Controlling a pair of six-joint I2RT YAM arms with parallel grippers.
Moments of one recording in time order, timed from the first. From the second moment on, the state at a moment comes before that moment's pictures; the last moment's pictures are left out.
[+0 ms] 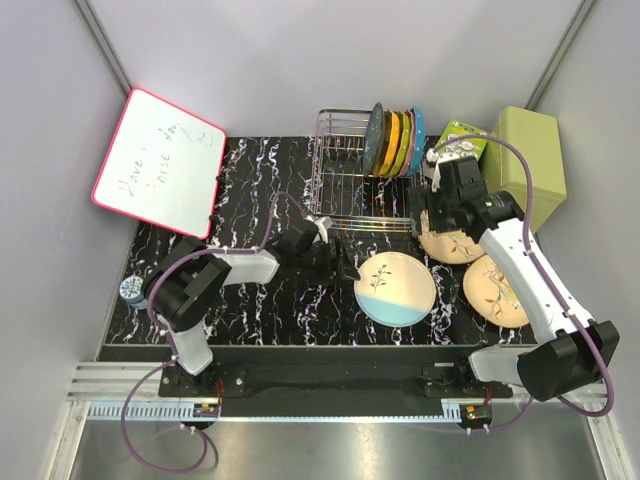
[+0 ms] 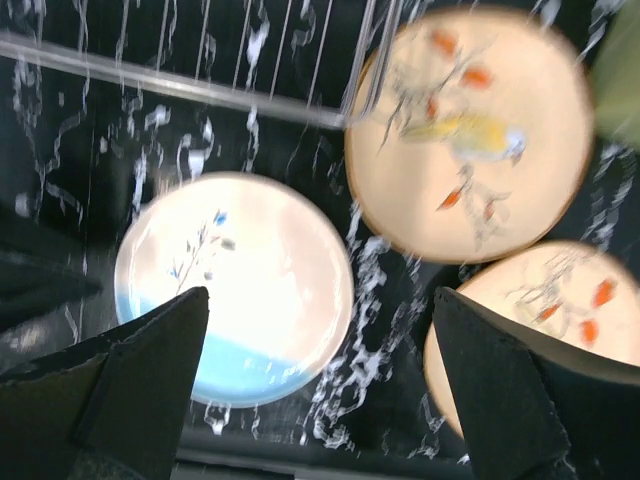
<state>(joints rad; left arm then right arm) -0.69 1.76 0.83 0.19 0.43 -0.85 0.33 1.30 1.34 -0.87 0.14 0.09</state>
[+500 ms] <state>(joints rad) -0.74 1.96 0.94 0.30 0.51 -0.94 0.18 1.20 1.14 -0.98 -0.21 0.20</state>
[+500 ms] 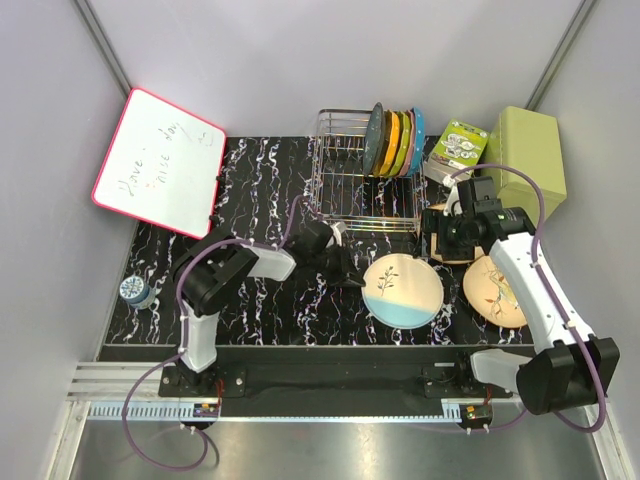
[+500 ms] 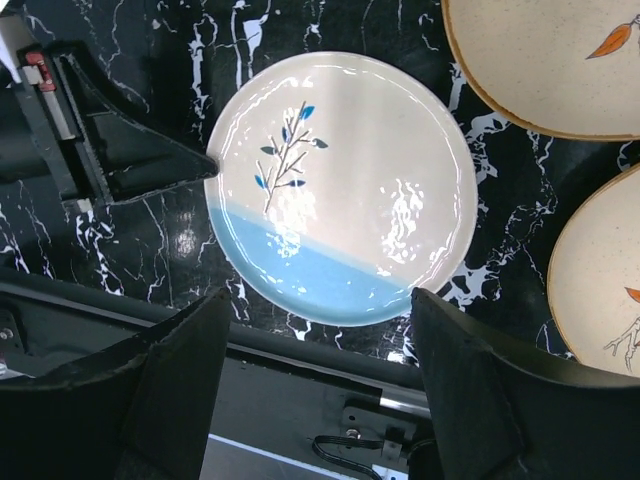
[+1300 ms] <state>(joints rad) -0.44 1.56 0.60 0.01 0.50 -0.70 0.15 1.37 0.75 -0.59 -0.61 0.49</state>
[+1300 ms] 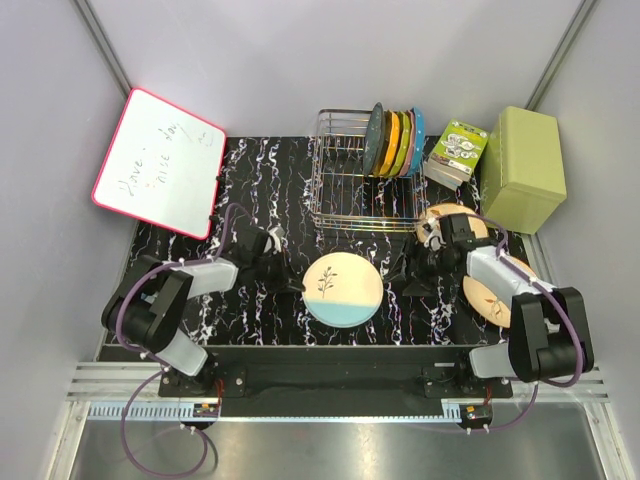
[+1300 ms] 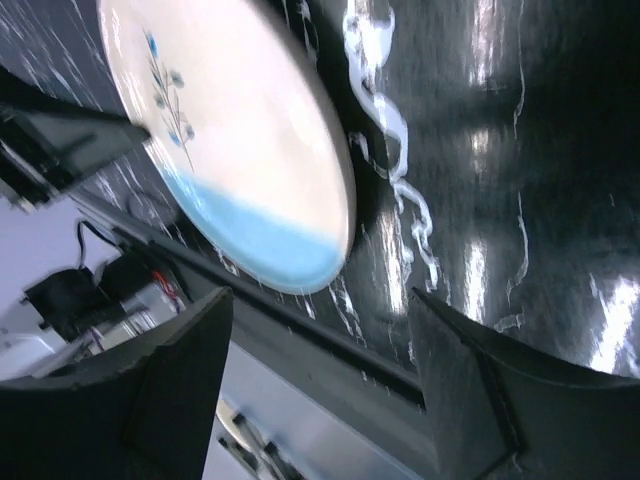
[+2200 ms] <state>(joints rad) -0.50 1.62 0.64 0.03 0.55 -0.65 0.32 1.40 0.54 -0.06 -0.57 0.76</state>
